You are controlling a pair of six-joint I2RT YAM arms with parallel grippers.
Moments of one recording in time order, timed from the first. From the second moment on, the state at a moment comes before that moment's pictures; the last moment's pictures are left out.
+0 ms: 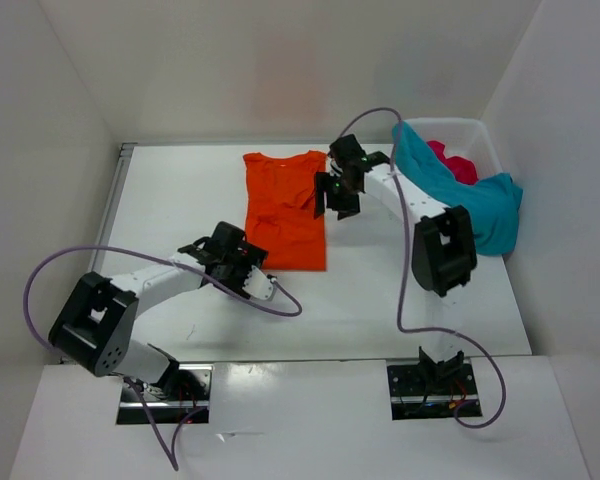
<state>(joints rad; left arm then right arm) -0.48 1.41 0.73 -0.32 0.16 1.49 0.42 2.10 1.82 -0.82 -0.14 0.36</state>
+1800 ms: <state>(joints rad) -0.52 1.58 0.79 -0.23 0.12 1.18 0.49 1.91 1.17 -0.46 -0.32 0.65</state>
